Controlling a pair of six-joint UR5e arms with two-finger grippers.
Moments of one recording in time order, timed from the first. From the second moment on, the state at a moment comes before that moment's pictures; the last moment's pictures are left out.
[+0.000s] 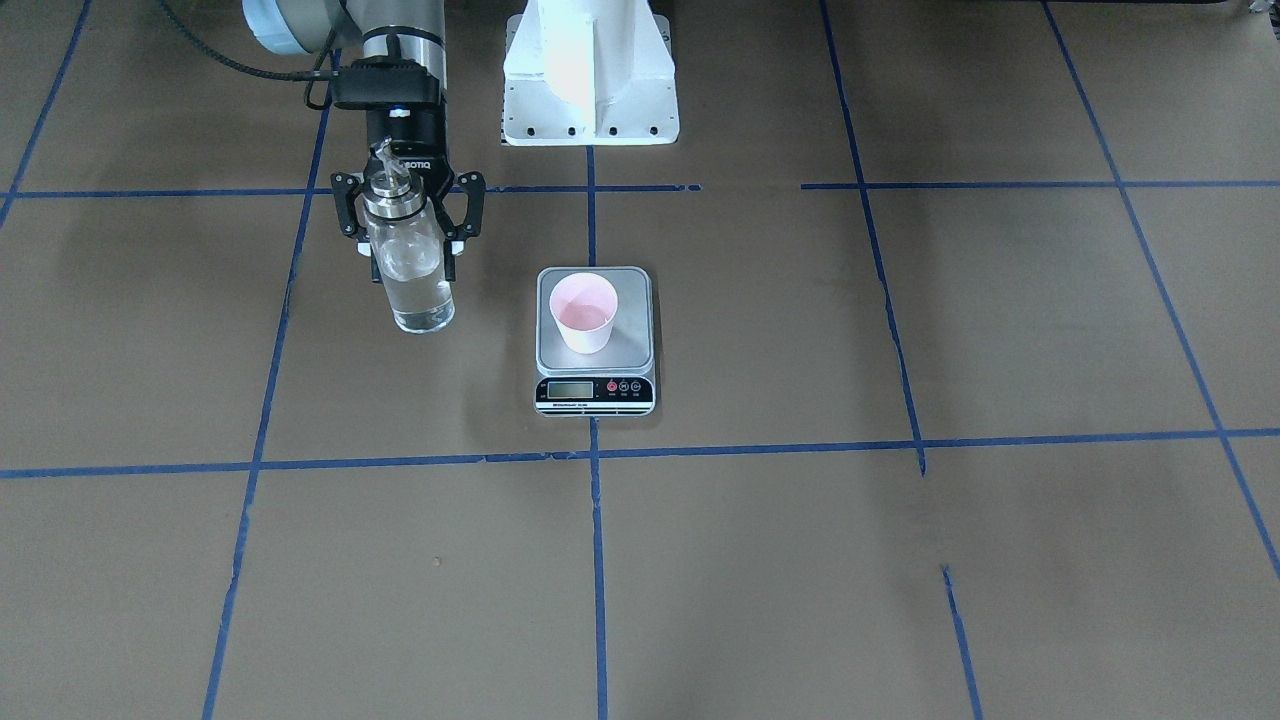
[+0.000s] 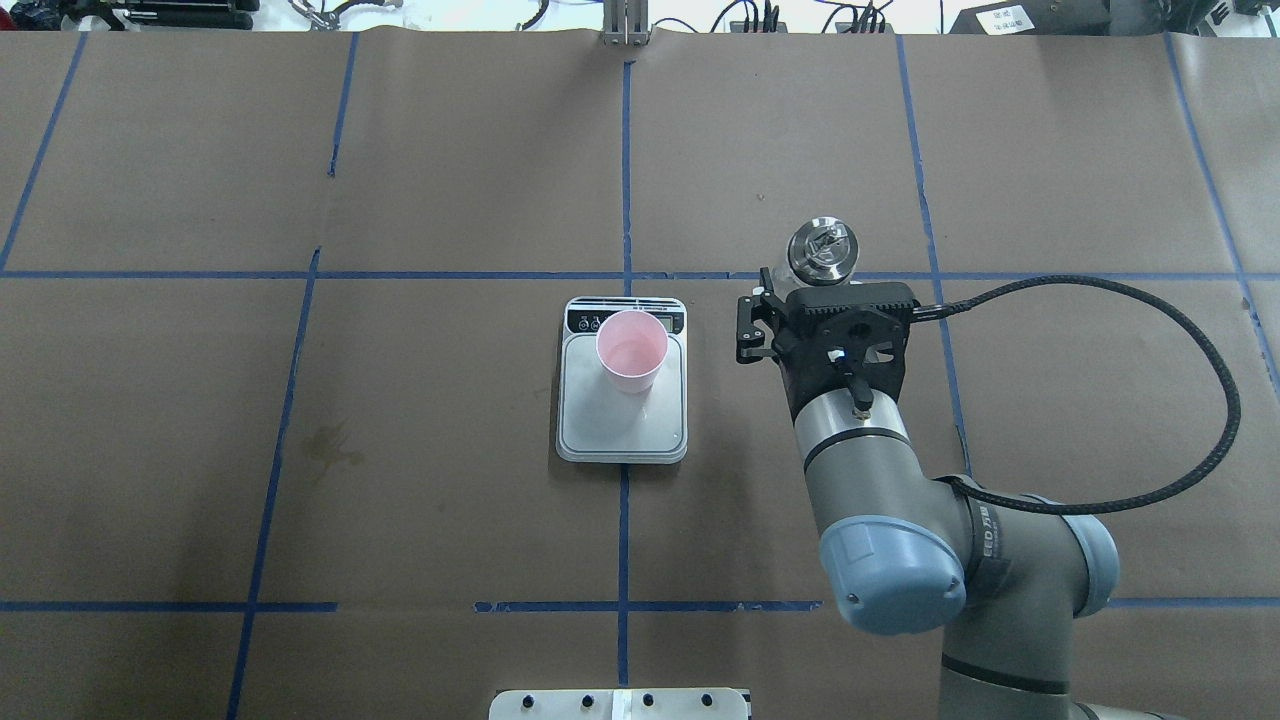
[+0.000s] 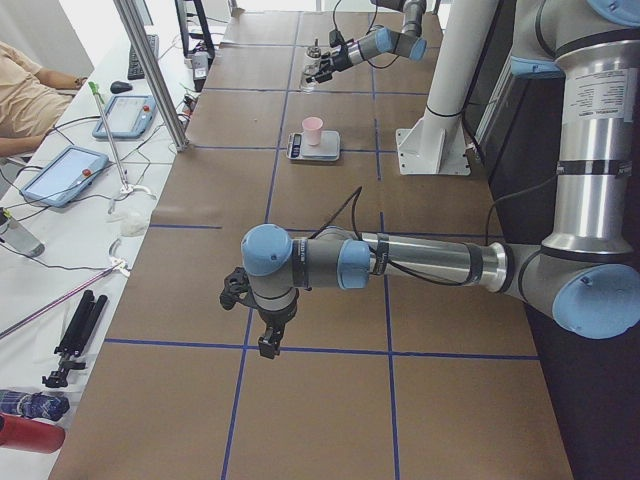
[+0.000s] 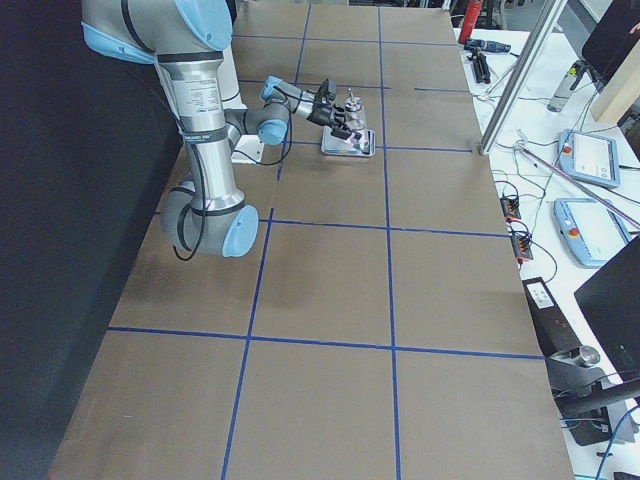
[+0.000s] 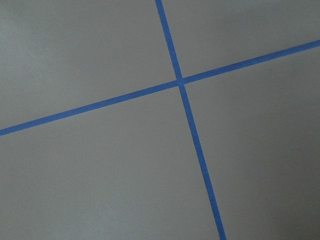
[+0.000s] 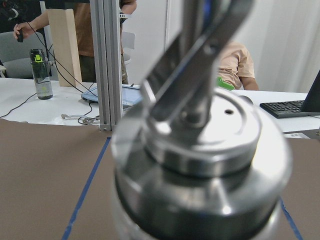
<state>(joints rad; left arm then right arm) -1.60 -1.54 -1.70 -1.48 -2.31 0.30 0.25 -1.29 2.01 -1.26 0.67 1.24</state>
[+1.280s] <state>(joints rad) -1.60 -1.55 -1.70 -1.48 -2.31 0.30 0.34 -1.52 2.01 -1.23 1.01 1.40</state>
